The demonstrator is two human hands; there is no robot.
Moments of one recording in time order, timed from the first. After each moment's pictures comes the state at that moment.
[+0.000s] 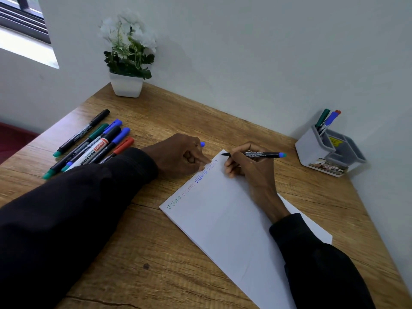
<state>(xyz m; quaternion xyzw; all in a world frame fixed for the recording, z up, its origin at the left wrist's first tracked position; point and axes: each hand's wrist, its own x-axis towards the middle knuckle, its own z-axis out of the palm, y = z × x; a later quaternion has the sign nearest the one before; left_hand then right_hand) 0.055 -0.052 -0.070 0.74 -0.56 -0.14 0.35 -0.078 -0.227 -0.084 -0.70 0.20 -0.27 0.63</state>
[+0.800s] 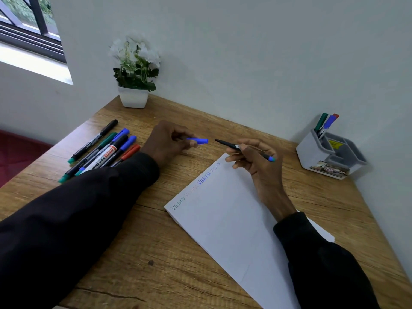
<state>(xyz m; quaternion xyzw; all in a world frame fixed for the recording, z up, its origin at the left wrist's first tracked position) 0.071 -0.049 -0.069 0.78 -0.35 -0.07 0.51 -0.084 -0.237 -0.069 -0.67 0.10 -0.29 0.68</state>
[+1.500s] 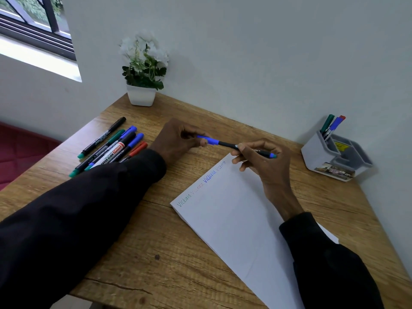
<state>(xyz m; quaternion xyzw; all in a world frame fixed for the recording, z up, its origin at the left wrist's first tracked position) 0.066 -0.050 -0.065 0.75 -0.37 -0.08 0.54 -0.086 -0.231 -0.058 -0.74 0.10 -0.30 0.59</state>
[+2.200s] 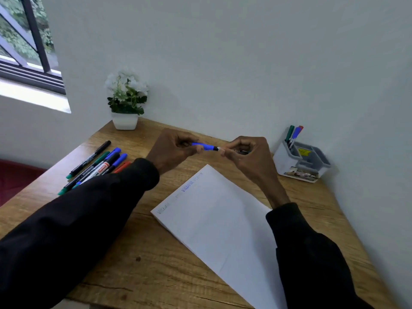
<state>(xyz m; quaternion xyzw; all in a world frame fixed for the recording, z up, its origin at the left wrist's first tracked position) 0.027 -0.071 -0.027 0.70 -0.40 -0.04 0.58 -0.102 -0.250 -0.010 -0.85 0.09 -0.30 0.41</state>
